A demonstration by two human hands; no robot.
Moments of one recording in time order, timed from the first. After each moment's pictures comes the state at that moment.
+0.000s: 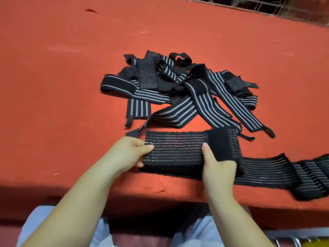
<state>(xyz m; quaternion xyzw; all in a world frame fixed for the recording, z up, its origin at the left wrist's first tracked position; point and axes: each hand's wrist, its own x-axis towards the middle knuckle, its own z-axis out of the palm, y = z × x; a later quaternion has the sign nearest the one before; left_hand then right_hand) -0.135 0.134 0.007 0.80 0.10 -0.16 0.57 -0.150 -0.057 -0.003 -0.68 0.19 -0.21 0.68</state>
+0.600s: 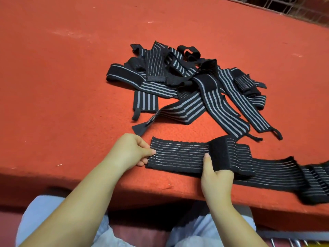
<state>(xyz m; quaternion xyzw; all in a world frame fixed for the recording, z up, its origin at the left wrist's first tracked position) -0.127 0.145 -0.022 0.80 0.17 -0.14 0.55 -0.158 -0.047 -0.038 -0.79 0.15 -0.21 0.56</state>
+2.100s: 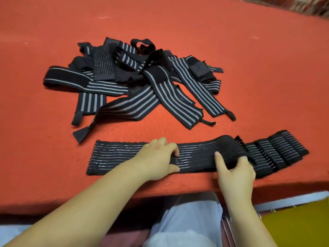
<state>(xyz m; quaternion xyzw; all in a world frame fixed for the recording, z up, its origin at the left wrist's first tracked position) -0.115 -0.015 -0.010 0.94 -0.25 -0.16 0.19 -0.169 -0.207 -0.041 -0.87 0.25 -0.26 0.33</state>
